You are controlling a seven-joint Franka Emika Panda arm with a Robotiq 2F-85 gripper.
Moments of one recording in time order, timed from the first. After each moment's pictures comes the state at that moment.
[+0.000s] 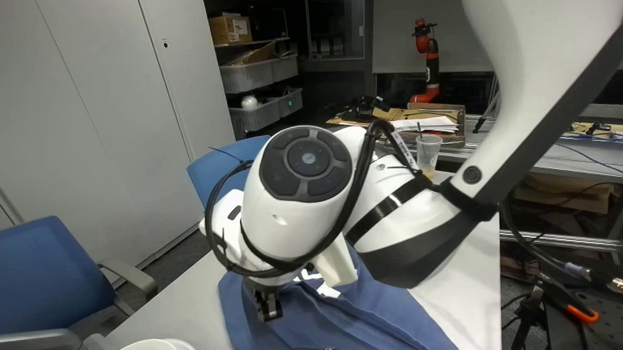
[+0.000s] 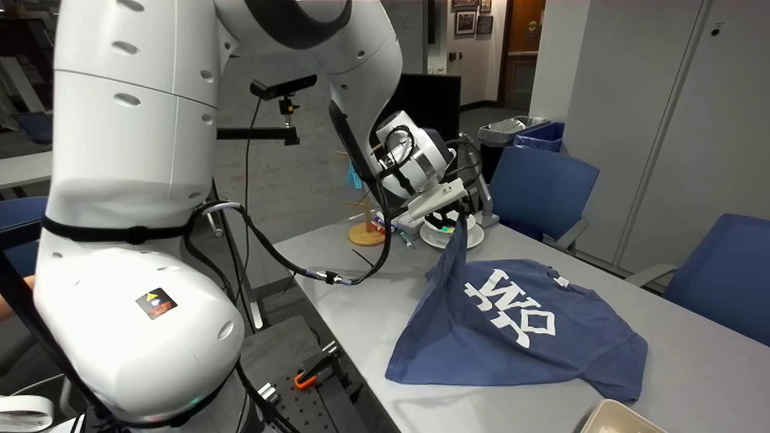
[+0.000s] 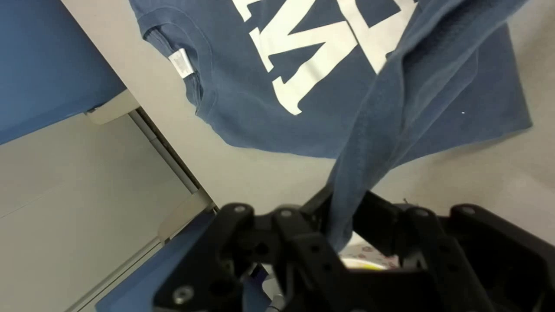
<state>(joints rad) 0.39 0.44 -0.07 -2.04 -1.04 2.78 0.36</state>
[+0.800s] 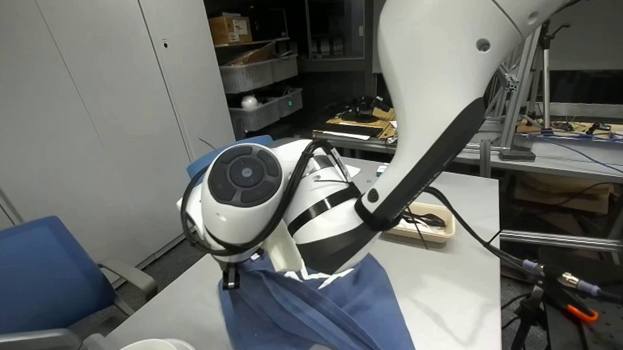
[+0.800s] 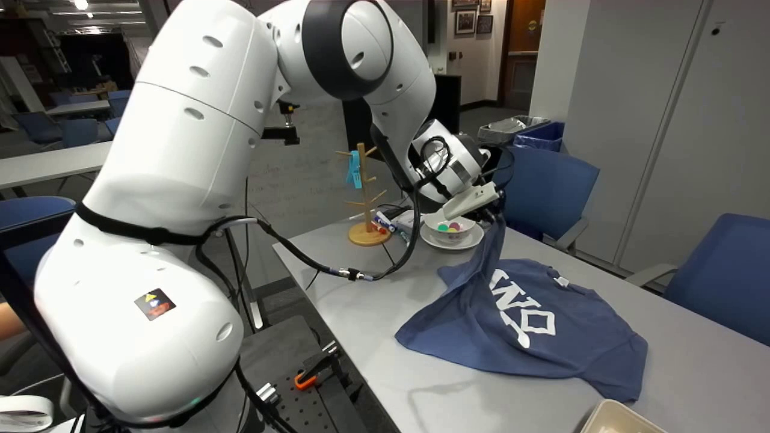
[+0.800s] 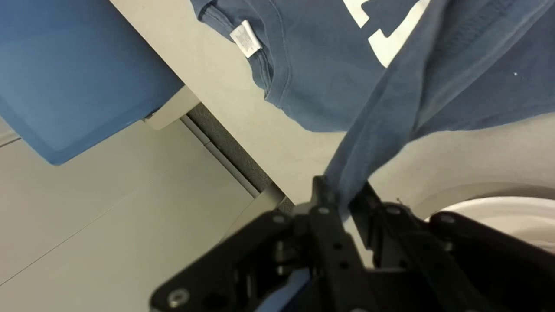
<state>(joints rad) 0.38 0.68 -0.14 -1.72 -1.03 2.78 0.45</state>
